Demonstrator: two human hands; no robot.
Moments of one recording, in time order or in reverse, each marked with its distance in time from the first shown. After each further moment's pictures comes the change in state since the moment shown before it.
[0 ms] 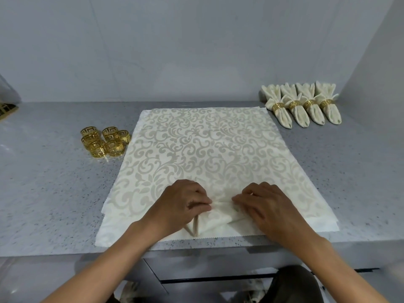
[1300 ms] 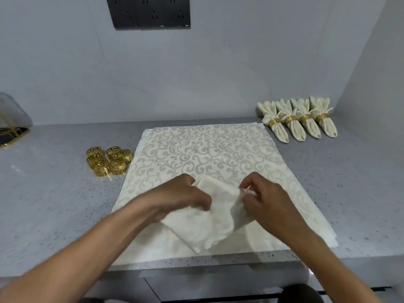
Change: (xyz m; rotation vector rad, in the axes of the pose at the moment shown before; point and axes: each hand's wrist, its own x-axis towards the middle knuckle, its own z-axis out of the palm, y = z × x) left_hand 0.054 0.056 -0.069 -0.501 -0.267 -0.807; right_hand 0.044 -0.022 -0.047 0.397 0.002 0.518
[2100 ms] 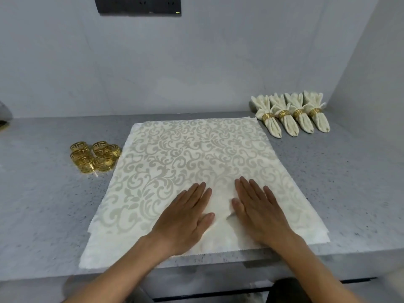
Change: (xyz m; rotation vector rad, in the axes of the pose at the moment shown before) left_hand 0.041 -0.080 0.067 0.878 0.146 0.475; right_hand -0.001 0.054 0.036 -0.623 -0.249 0.019
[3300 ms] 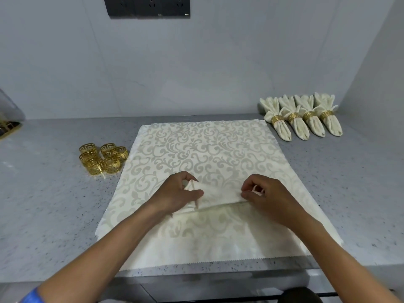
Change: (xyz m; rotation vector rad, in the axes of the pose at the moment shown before) left_hand 0.030 -0.038 -0.054 -0.928 0.125 -0.424; right_hand 0.035 0.023 -0.028 0.709 0.136 -0.100
